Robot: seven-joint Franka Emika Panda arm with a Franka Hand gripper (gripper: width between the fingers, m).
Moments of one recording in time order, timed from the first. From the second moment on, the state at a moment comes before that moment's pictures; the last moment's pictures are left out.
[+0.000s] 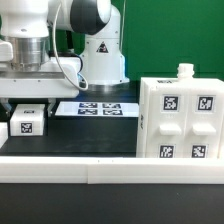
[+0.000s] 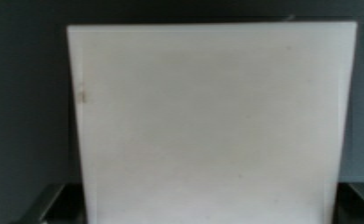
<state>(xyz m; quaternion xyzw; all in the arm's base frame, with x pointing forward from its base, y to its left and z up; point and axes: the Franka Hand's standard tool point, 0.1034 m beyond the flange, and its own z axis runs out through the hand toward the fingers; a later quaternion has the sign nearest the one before) 0.411 -0.170 0.021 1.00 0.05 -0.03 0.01</state>
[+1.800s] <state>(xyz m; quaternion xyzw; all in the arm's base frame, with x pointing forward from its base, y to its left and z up) 0.546 0.037 0.184 0.99 -0.11 -0.03 -0.01</state>
